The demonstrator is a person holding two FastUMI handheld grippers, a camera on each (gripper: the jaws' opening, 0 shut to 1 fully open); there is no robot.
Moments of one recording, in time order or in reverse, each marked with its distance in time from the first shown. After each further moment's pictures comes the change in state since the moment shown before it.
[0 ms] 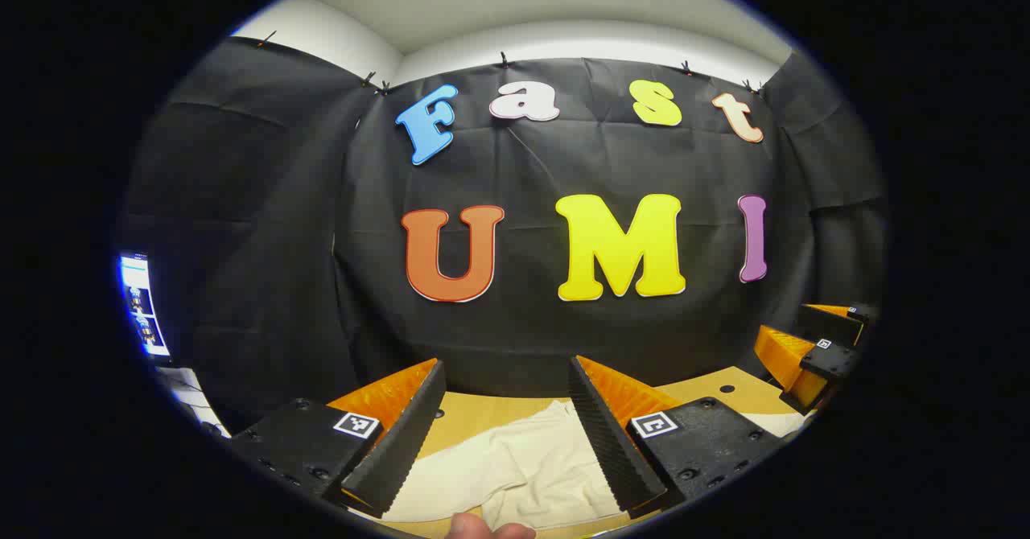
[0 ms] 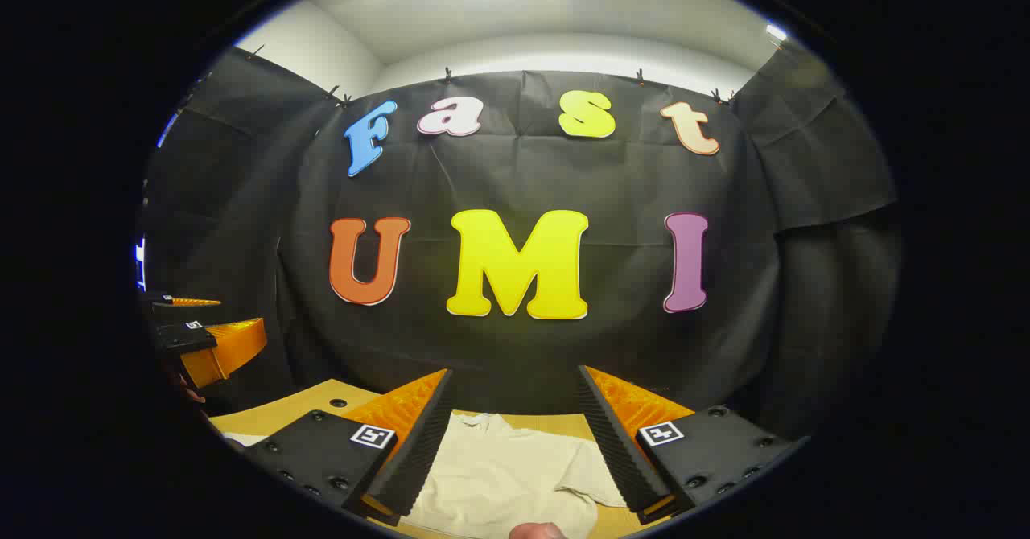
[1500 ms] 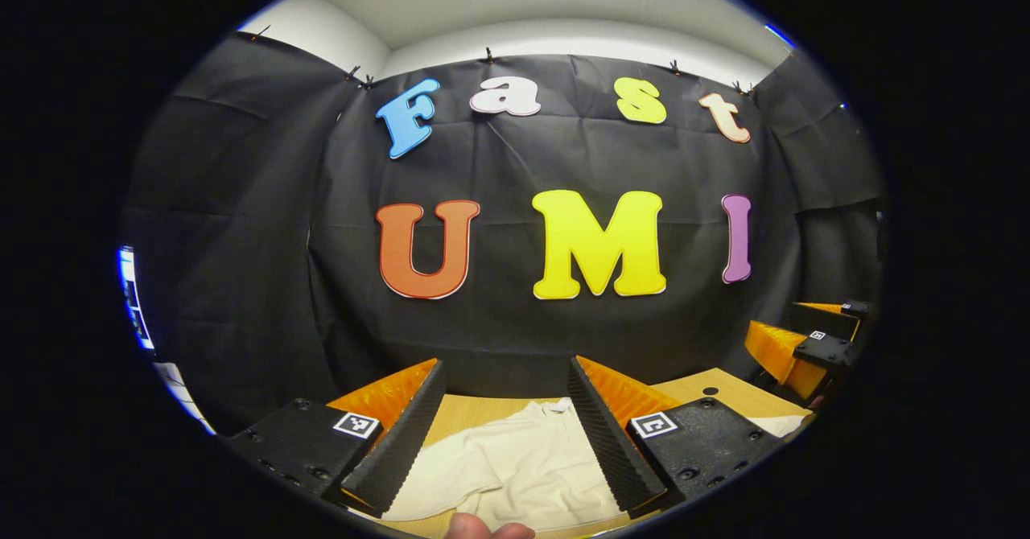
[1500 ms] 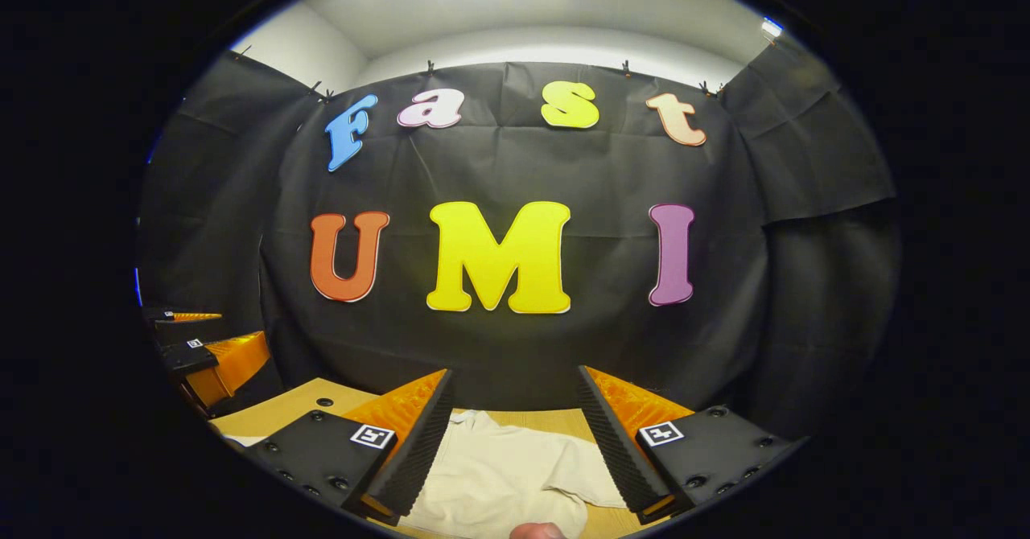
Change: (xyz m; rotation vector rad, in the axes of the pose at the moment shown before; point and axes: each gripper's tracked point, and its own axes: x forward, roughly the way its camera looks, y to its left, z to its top) left arm 0.015 -0.030 -0.013 -0.006 0.014 -0.064; right arm 0.013 -0.018 -0.010 0.013 0.043 -0.022
